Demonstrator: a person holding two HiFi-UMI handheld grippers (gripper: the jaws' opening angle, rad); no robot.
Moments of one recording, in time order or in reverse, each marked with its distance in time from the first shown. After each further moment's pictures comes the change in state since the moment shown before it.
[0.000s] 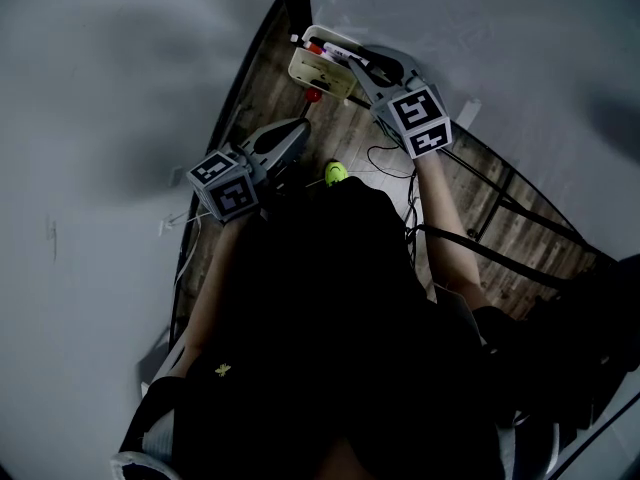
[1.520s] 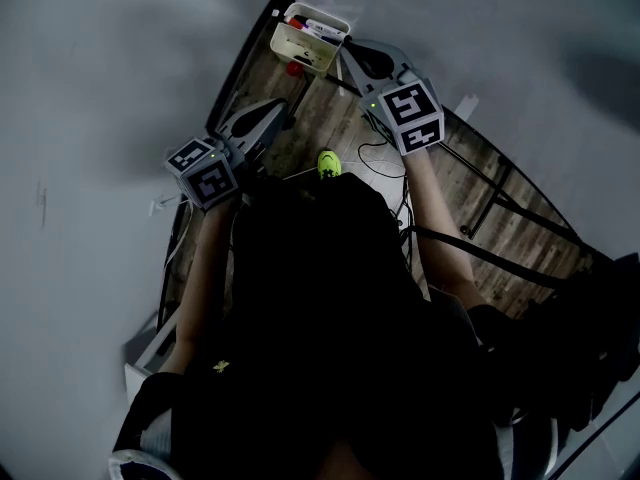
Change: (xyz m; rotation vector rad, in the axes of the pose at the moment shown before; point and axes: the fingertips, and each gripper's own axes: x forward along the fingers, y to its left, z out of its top) left arm -0.010 -0.031 -0.002 0.064 -0.053 0.085; right arm -0.049 0.018 0.012 0.029 -0.068 0.022
